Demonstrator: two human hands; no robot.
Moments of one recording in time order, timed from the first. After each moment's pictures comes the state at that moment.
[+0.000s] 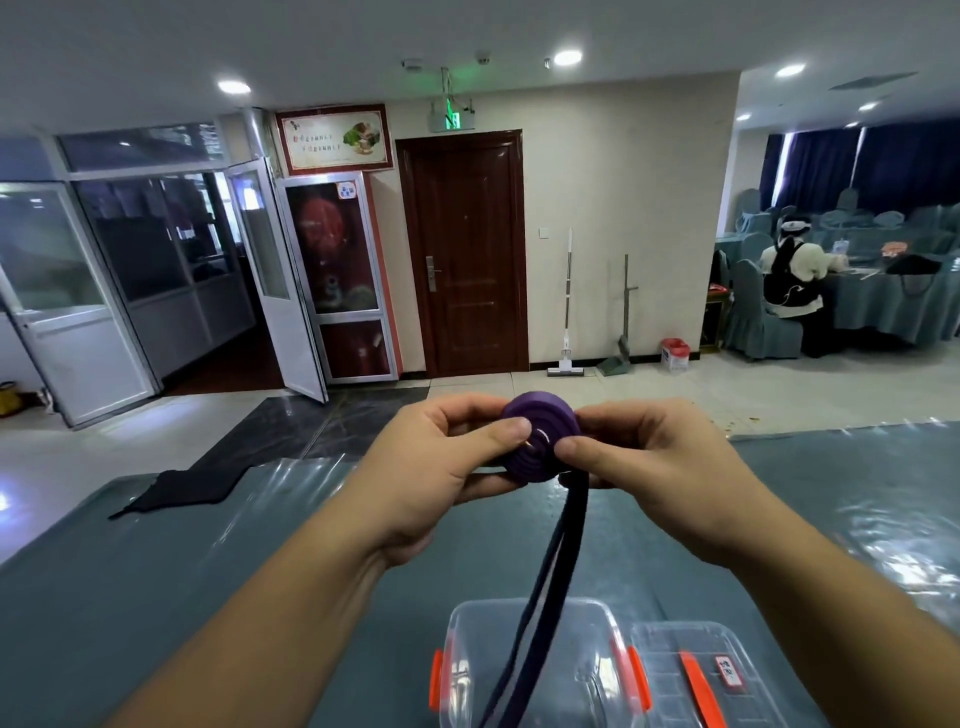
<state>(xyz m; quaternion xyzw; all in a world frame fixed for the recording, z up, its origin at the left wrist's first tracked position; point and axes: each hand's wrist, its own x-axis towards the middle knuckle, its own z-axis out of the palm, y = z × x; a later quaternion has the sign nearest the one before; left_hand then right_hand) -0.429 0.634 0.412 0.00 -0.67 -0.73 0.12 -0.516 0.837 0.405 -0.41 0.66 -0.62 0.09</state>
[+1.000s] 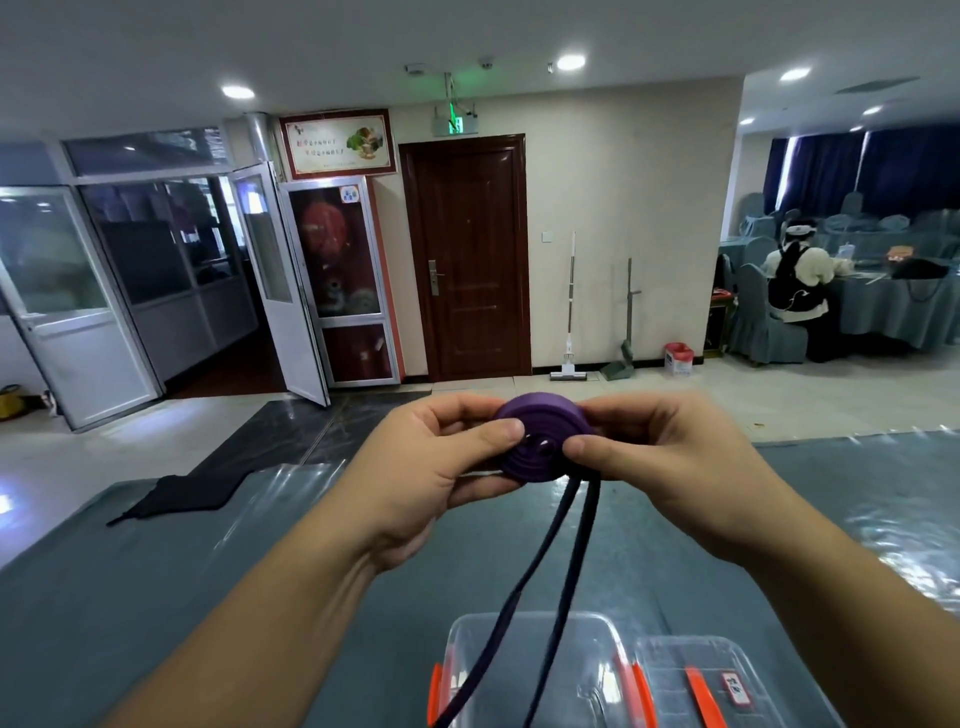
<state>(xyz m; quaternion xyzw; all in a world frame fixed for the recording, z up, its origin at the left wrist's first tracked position) -0.436 0.629 0.420 0.02 -0.66 -0.75 0.12 -0.529 0.837 0.417 -0.45 0.64 -0.62 0.09</state>
